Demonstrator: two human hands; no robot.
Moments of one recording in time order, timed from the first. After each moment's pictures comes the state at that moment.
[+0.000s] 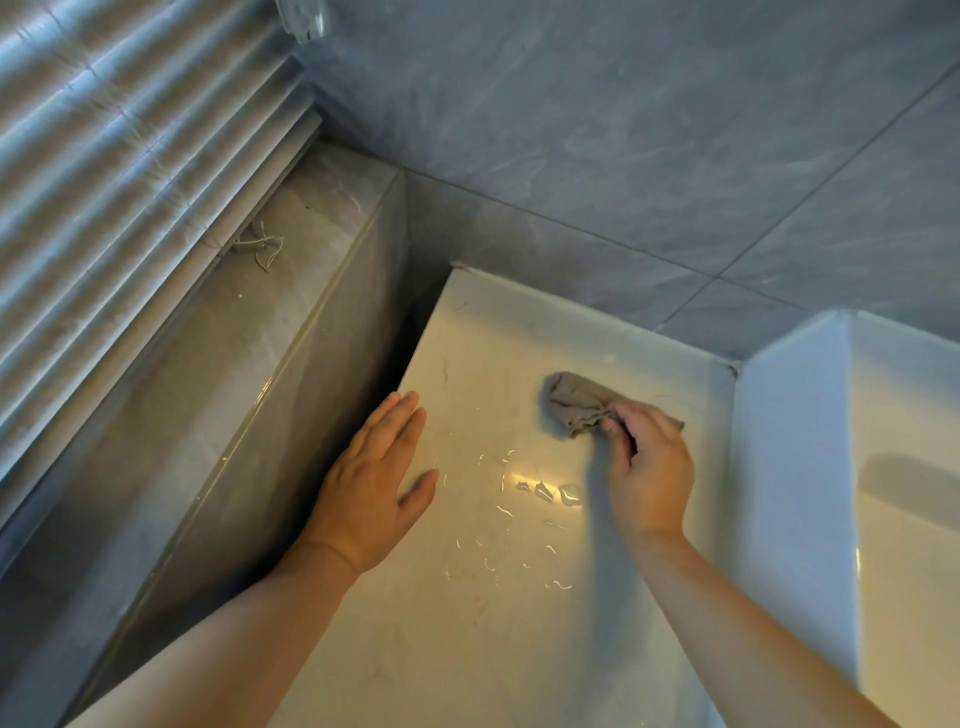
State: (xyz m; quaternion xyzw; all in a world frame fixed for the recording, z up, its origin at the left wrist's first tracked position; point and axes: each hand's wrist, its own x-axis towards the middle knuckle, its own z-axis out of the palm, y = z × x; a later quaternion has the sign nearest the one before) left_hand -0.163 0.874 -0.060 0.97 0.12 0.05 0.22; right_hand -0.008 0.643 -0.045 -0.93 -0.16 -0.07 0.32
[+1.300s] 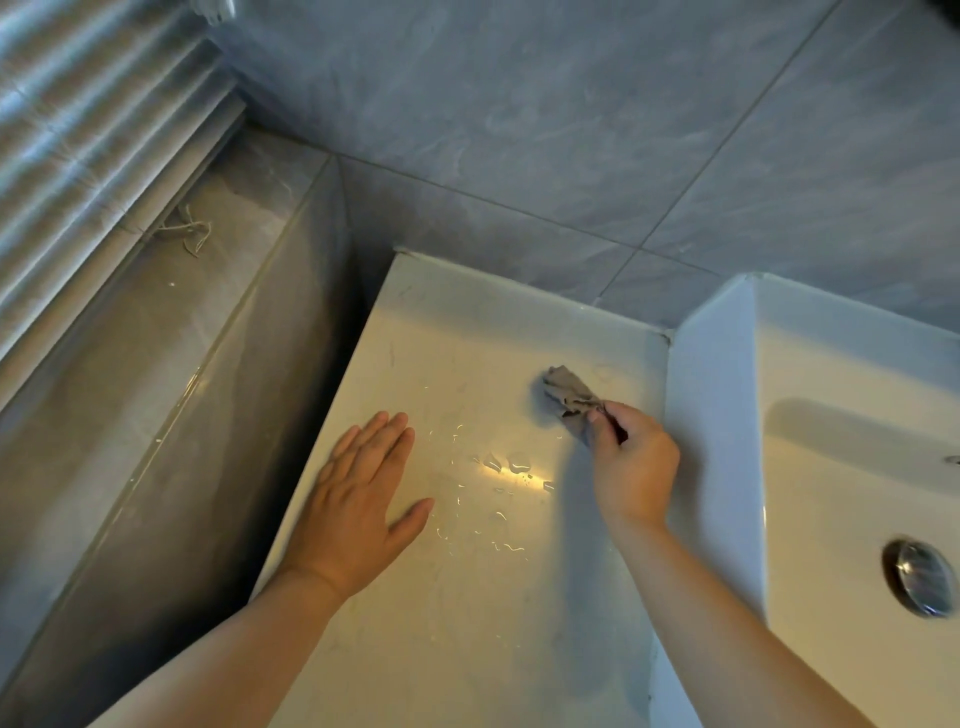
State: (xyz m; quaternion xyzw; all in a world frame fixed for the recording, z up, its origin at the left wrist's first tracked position) left_hand -0.179 0.832 -0.054 0.98 0.08 0.00 0.17; right_hand -0.021 0.609 -0.027 -0.93 -0.04 -0.06 0.36
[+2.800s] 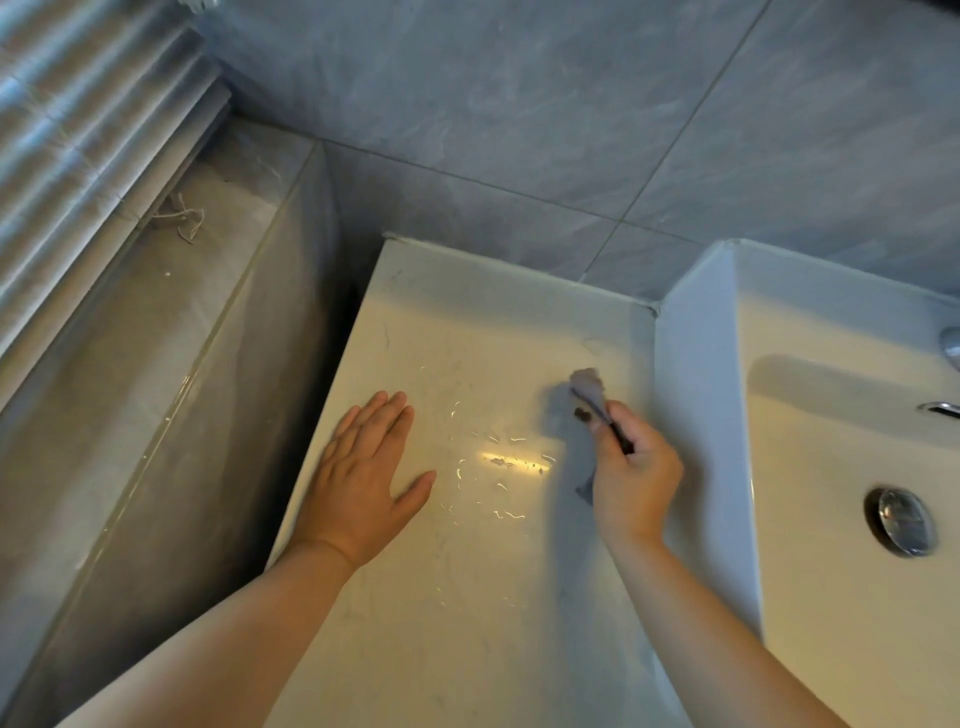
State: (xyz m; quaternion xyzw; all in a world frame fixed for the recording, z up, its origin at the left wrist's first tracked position) left_hand -0.178 0.830 -0.051 0.98 0.08 0.01 0.18; right_hand -0.072 0.605 -0.015 -0.86 0.05 -0.08 0.50
